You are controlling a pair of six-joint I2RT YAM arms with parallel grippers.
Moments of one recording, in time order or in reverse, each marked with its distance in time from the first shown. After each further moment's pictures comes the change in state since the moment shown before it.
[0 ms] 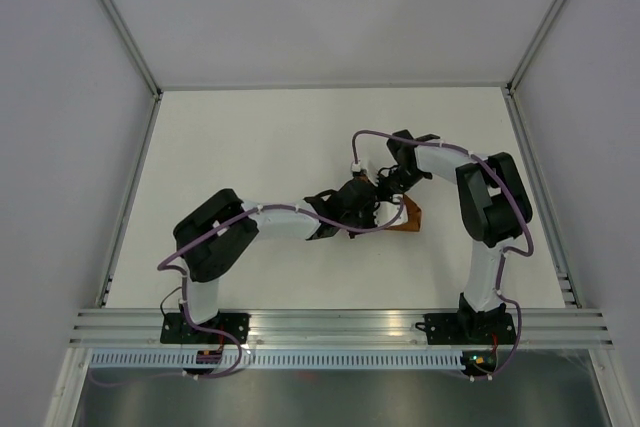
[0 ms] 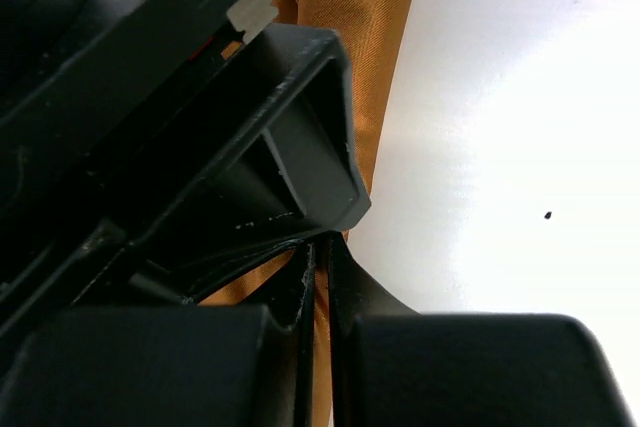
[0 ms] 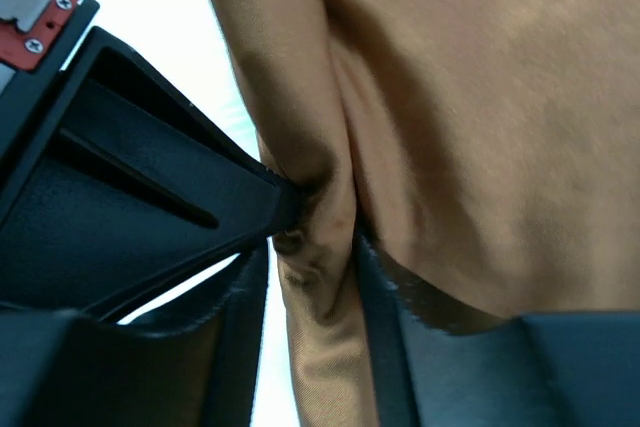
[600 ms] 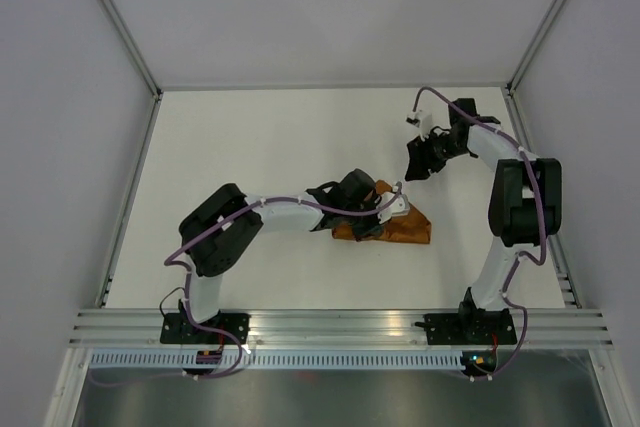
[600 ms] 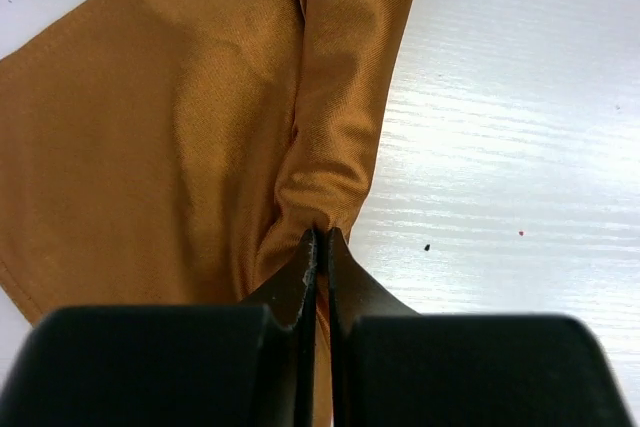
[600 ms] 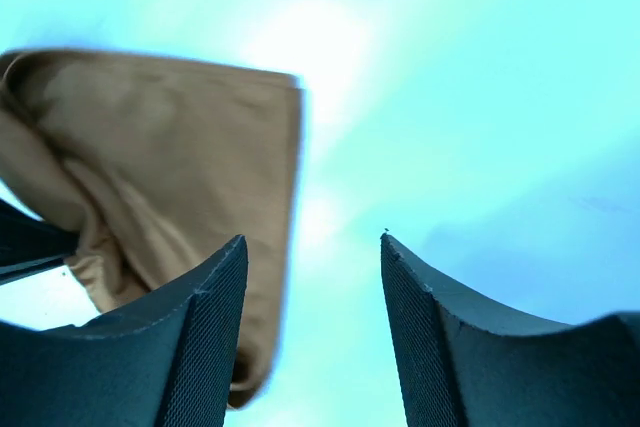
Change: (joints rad) left arm 0.035 0.039 0.066 -0.062 0.247 -0.190; right arm -0.287 -0.056 0.085 0.159 0.052 0.257
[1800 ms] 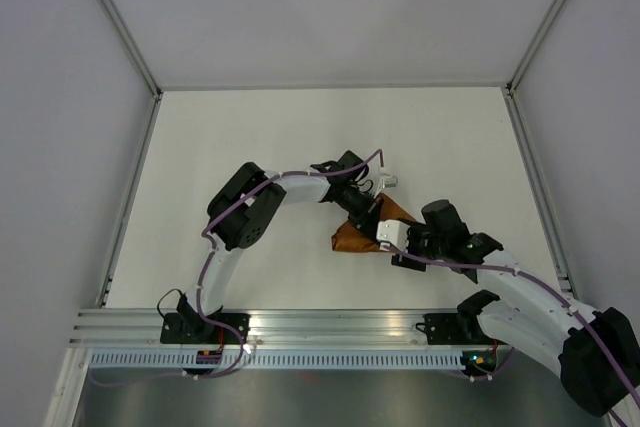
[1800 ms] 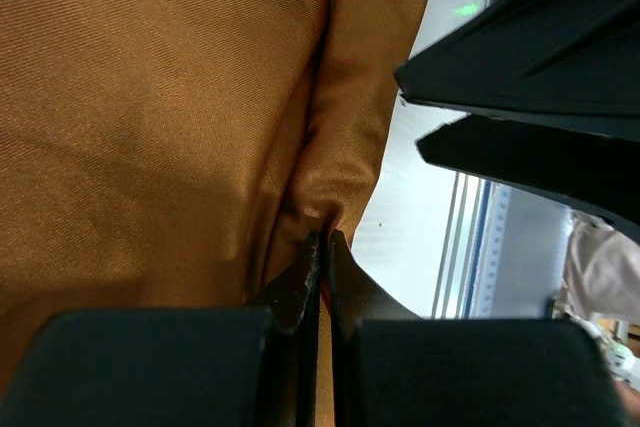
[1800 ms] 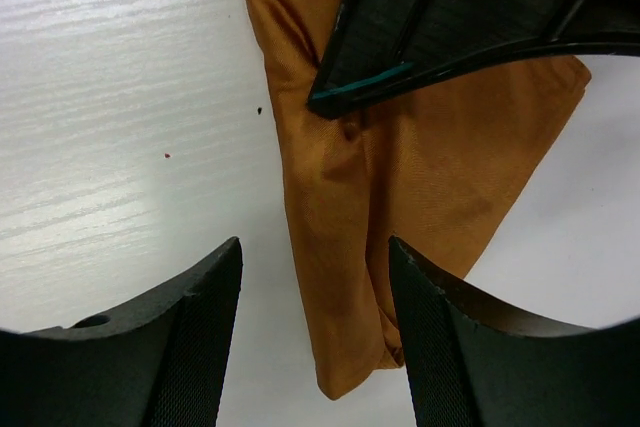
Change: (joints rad) left arm 0.172 0.285 0.280 -0.273 0.571 -0.407; right arm 0.447 -1.008 -0.936 0.293 0.312 -0.224
